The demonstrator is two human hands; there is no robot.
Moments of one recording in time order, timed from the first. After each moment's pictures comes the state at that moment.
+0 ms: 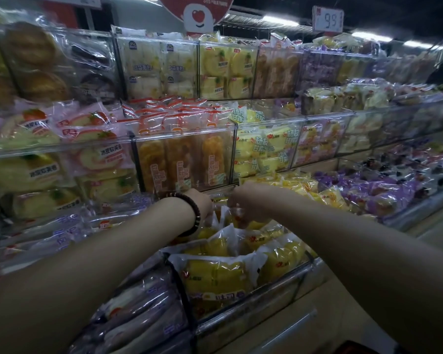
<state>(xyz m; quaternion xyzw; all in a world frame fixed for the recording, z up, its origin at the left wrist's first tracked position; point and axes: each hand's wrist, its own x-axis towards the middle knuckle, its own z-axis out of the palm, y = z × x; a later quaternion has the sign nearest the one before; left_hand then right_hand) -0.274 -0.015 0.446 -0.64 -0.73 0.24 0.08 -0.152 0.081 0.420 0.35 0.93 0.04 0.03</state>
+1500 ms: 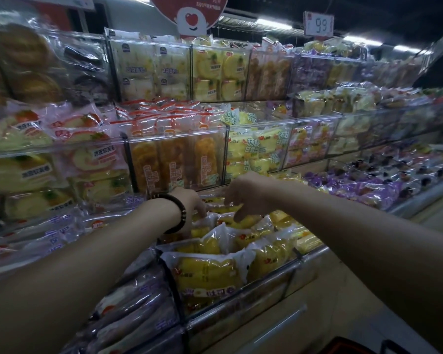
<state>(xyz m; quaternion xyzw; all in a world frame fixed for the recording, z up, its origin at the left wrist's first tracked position) -0.283 -0.031 0.453 -0.66 -0.74 0.15 0.02 -0.127 0.074 0.442 0.33 0.94 -0.02 -0.04</state>
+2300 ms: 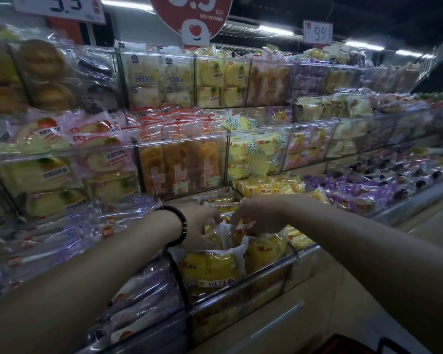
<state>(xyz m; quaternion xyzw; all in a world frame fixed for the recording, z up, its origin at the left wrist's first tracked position) -0.268 -0.071 0.441 -0.70 -0.71 0.11 -0.04 -0.097 0.049 0.423 0.29 0.96 -0.04 0.04</state>
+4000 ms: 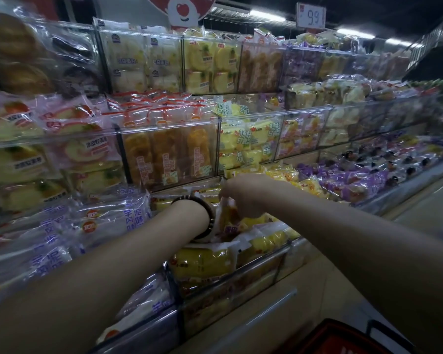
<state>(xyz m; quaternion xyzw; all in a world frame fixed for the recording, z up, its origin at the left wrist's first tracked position) -0.254 0.000 0.407 -0.62 -0.71 0.31 0.08 -0.121 0.032 0.435 0.37 0.92 0.10 0.03</state>
